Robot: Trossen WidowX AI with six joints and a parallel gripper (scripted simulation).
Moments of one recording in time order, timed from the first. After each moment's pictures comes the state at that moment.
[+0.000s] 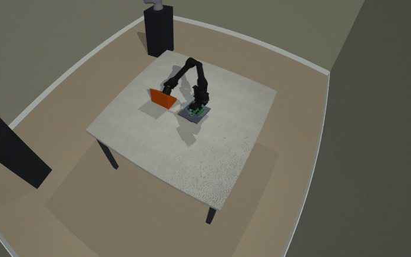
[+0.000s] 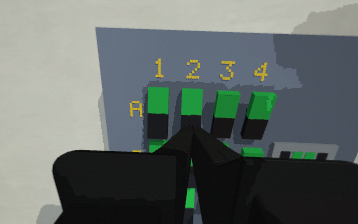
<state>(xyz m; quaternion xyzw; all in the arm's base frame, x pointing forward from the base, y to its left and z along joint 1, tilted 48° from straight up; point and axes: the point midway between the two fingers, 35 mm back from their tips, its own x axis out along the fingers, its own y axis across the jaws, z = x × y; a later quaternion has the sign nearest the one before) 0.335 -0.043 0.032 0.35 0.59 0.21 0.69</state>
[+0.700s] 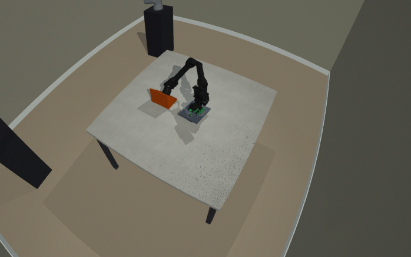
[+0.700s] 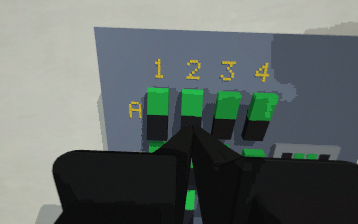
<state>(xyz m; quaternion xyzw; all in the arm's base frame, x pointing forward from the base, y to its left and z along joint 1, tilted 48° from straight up) 0.336 -0.042 0.030 0.35 0.59 0.21 0.69</state>
